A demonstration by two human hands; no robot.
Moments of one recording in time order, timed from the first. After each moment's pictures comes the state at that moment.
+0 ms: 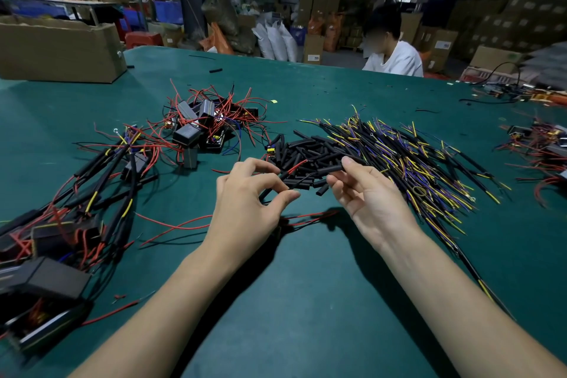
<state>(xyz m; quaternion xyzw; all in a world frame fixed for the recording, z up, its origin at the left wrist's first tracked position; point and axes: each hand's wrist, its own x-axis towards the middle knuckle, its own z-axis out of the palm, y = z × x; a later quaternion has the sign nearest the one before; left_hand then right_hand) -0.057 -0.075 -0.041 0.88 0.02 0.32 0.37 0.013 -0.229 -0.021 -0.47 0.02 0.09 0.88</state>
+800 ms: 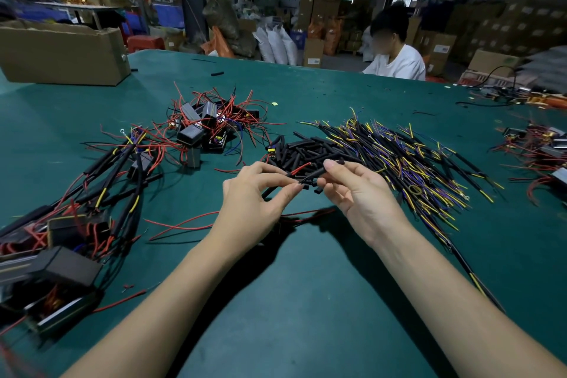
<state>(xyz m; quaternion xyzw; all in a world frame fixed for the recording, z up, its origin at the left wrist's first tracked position) -0.059 -0.081 -0.034 0.86 0.02 0.28 0.43 0.006 -0.227 -0.018 -0.52 -0.05 0.13 0.84</state>
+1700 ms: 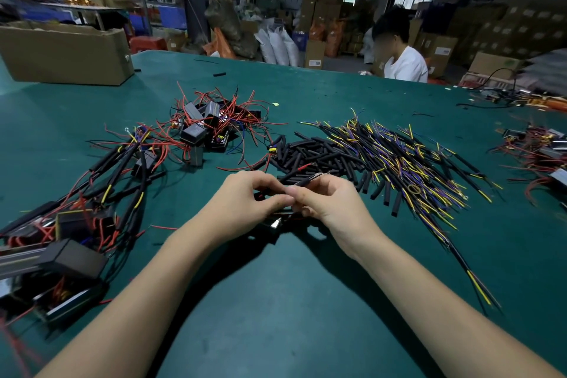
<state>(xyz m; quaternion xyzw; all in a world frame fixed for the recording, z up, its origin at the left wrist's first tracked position) -0.061 -0.056 -0.031 0.90 -0.02 0.17 0.40 -0.012 -0.210 -0.035 -0.69 -0.18 0.12 0.70</state>
